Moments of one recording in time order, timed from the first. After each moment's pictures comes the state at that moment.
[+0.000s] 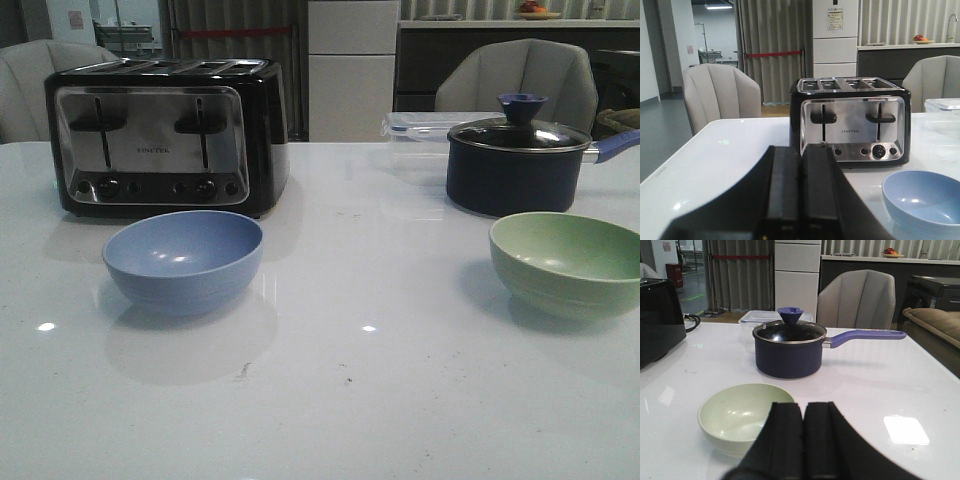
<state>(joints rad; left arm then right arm) -0.05 0.00 0.00 0.04 -0.03 0.00 -0.03 -0.01 0.03 0.10 0.04 -0.08</state>
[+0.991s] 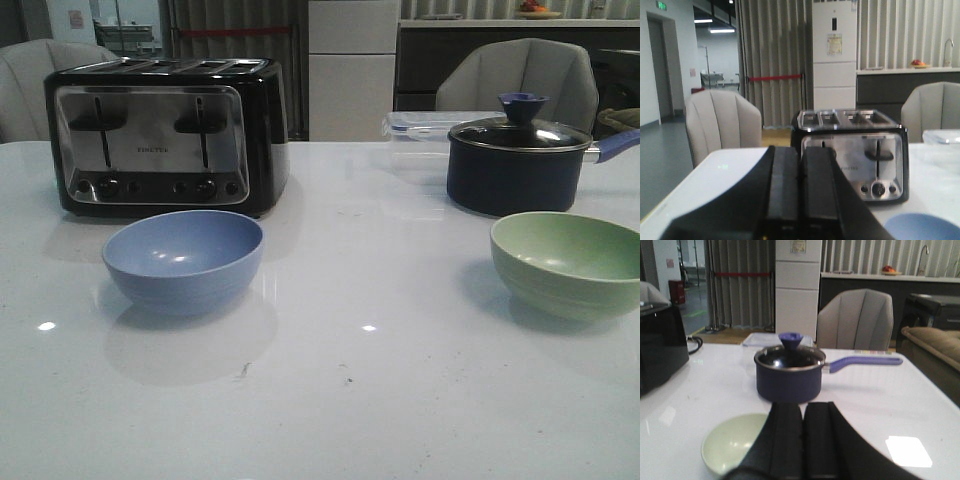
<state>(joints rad) -0.05 0.00 -0.12 0.04 -0.01 0.00 -0.03 -0.01 -0.10 0.10 0.07 -0.08</state>
